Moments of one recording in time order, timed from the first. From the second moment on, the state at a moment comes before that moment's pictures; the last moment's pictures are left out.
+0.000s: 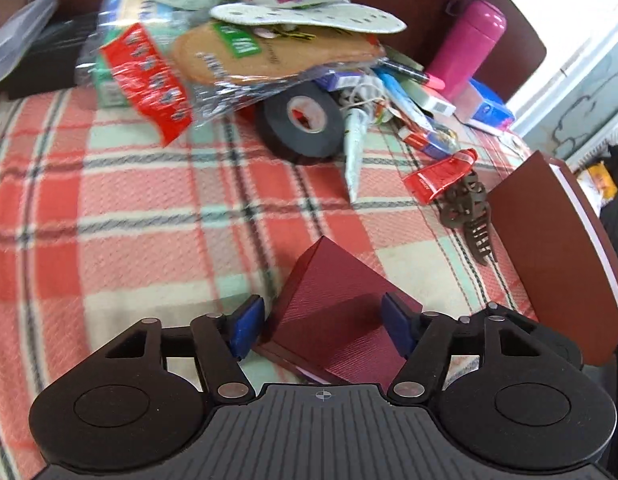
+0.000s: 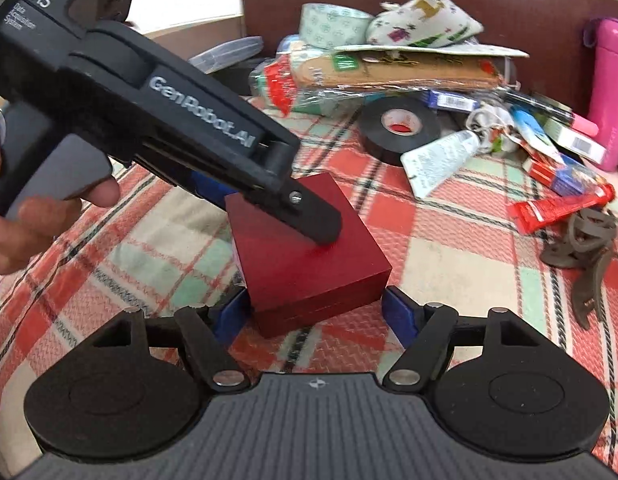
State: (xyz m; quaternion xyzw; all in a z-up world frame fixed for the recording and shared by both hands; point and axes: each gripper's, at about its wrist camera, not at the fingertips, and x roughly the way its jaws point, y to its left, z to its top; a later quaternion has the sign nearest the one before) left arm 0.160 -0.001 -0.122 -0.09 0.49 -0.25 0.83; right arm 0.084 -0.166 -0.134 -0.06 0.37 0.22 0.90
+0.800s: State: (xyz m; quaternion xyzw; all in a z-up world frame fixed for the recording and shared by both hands) left arm 0.118 0.059 -0.114 -0.10 0.47 -0.23 0.85; right arm 0.069 -0.111 -0.126 -0.11 0.36 0.26 0.89
